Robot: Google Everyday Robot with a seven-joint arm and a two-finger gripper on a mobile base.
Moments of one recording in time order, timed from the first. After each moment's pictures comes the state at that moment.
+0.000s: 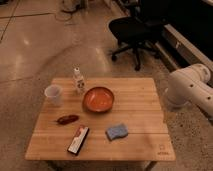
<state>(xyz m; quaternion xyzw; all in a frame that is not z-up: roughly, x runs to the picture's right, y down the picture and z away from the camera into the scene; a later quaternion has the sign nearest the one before) 0.285 0.106 0.684 -0.28 0.02 0.02 0.96</state>
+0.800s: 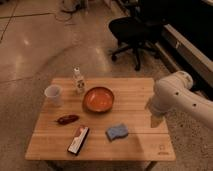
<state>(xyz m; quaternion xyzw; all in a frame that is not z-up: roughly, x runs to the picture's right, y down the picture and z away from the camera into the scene) 0.181 0.151 0.711 -0.29 -0.06 -0.11 0.95</state>
